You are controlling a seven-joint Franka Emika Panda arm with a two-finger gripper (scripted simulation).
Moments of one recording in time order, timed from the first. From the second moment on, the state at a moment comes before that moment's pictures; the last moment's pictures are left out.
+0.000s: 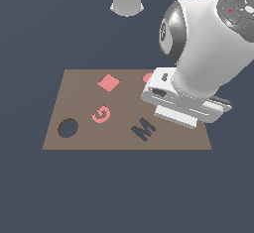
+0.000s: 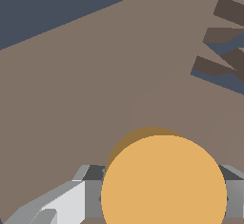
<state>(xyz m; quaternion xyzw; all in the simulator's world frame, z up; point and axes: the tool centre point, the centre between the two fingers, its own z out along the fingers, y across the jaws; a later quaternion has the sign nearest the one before) 0.038 0.138 0.033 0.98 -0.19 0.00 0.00</state>
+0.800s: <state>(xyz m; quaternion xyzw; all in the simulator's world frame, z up) -0.018 0.082 0.035 1.00 0.03 0.00 0.00</state>
